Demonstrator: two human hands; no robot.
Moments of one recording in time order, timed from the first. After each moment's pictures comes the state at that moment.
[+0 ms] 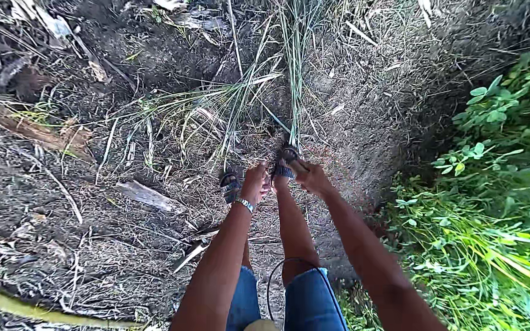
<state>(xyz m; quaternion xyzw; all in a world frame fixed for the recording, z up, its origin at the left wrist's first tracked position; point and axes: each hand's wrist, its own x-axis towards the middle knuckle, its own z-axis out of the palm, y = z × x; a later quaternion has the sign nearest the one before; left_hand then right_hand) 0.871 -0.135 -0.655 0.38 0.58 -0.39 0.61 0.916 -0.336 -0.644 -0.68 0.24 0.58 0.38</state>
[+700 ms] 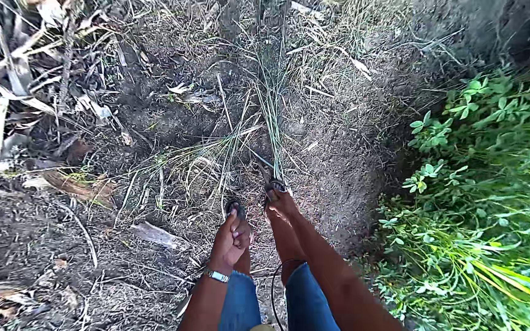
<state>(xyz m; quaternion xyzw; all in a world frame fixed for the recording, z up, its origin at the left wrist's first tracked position) 0.907 -0.122 -0.496 0.21 0.55 -0.23 0.78 0.947 -0.315 -0.623 -0.70 0.21 0.57 0.37</state>
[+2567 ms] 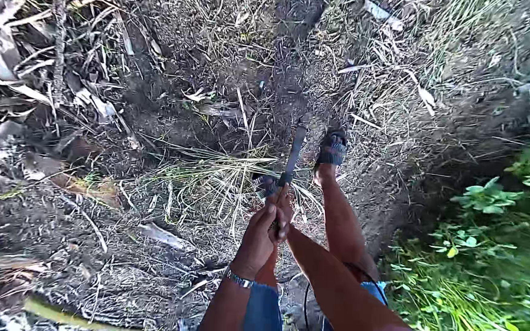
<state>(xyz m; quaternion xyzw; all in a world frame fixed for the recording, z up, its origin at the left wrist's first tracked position) 1.130 -0.104 -0.568 0.31 0.46 -0.26 0.79 1.139 -0.197 -0.668 -0.73 0.28 0.56 0.26</state>
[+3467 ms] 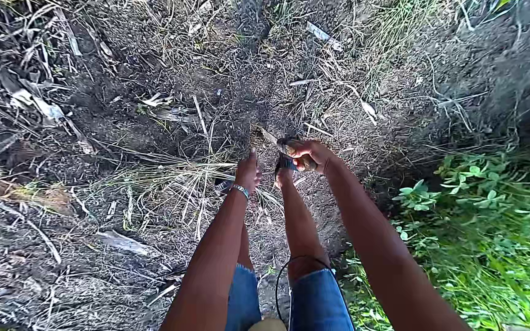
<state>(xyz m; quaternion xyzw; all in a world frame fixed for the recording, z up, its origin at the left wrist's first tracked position) 1.252 -0.197 -0.713 0.41 0.59 -0.34 0.60 1.375 -0.384 -0.685 -0.52 0.31 0.63 0.49</state>
